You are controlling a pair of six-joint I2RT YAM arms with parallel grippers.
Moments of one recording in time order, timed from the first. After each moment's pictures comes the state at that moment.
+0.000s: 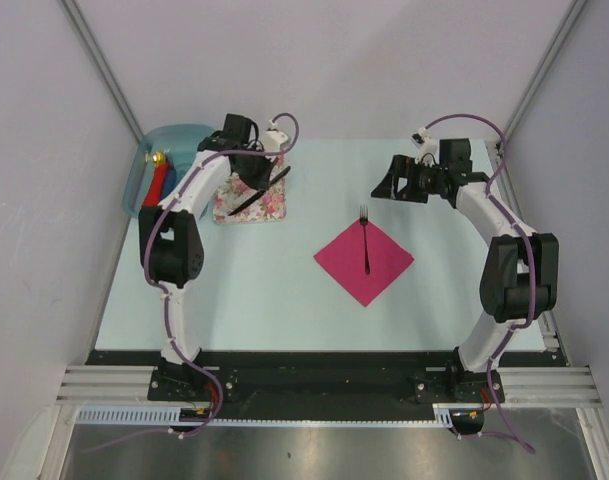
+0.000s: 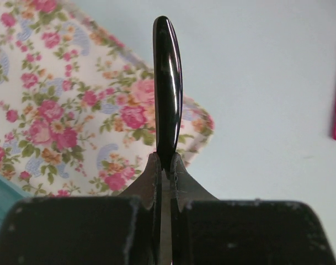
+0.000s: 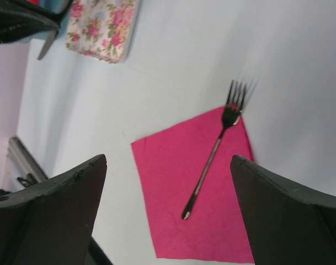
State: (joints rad) left arm -0.23 2.14 1.96 -0.79 0.33 0.48; right arm 0.08 1.75 1.38 -0.34 -0.67 0.21
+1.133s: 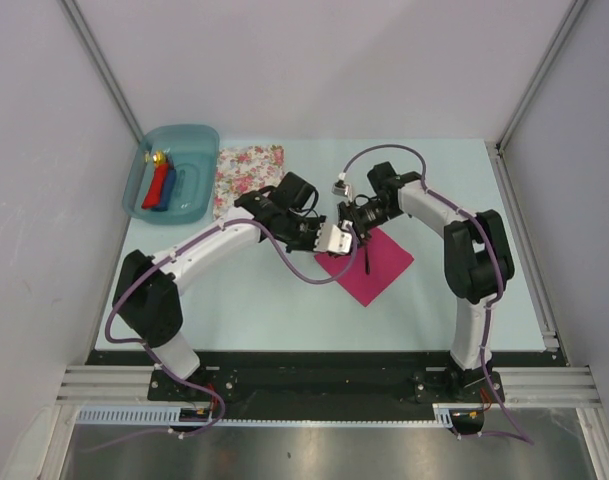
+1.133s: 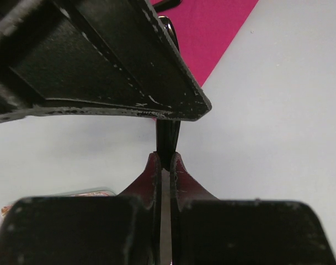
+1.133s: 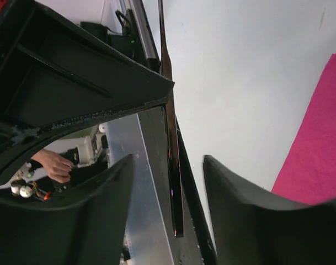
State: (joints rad) left arm -0.70 1.67 1.42 -0.78 0.40 1.10; right arm 0.38 1.98 1.52 -0.88 -1.16 -0.14
